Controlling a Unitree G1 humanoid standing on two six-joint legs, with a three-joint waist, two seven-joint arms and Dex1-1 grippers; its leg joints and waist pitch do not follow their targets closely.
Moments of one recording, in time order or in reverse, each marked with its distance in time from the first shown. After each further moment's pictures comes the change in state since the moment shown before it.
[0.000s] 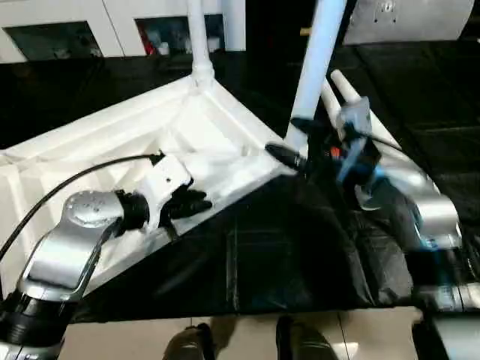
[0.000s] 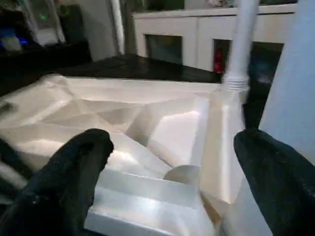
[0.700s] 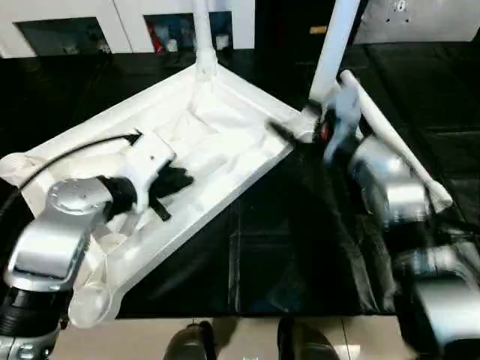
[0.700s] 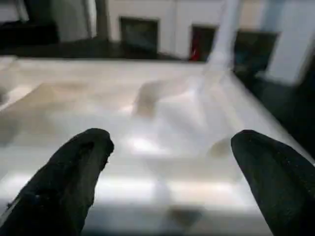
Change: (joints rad) left arm -0.061 0.040 0.086 -0.005 0.053 0.153 0.207; right arm 0.090 0.077 0.068 0.053 -0.094 -0.160 -0.139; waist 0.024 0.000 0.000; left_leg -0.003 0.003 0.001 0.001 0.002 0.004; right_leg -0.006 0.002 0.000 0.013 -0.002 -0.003
